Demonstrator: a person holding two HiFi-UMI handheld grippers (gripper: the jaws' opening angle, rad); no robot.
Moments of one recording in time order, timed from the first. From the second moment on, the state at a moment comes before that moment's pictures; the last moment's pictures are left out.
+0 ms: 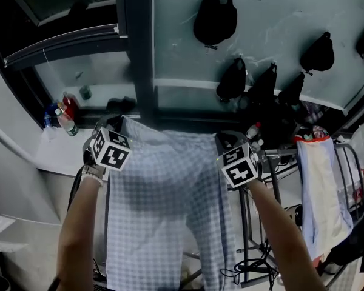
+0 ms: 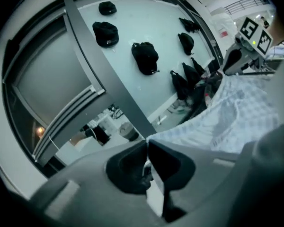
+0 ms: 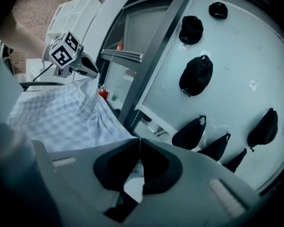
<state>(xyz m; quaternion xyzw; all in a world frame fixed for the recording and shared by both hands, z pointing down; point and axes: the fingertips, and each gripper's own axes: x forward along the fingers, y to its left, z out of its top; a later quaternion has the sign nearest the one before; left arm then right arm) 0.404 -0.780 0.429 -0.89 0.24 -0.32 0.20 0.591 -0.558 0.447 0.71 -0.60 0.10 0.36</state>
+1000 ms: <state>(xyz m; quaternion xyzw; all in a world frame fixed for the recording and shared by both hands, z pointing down) 0.349 -0.663 0.375 -0.94 0.22 -0.22 0.13 0.528 -0.502 0.380 0.74 -0.64 0.08 0.20</state>
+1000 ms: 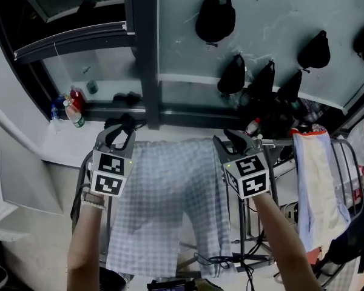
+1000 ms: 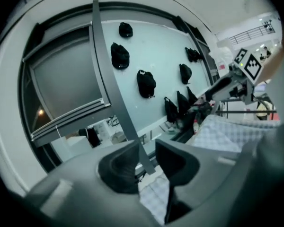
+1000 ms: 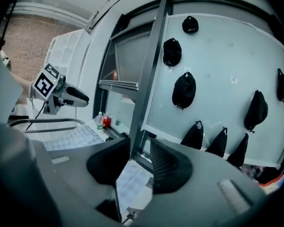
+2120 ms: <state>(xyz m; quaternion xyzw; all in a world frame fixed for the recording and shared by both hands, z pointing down) 0.119 -0.309 0.279 -0.91 0.34 -0.15 0.16 0.274 -0.247 0.285 0.61 -0.78 -0.06 0.13</state>
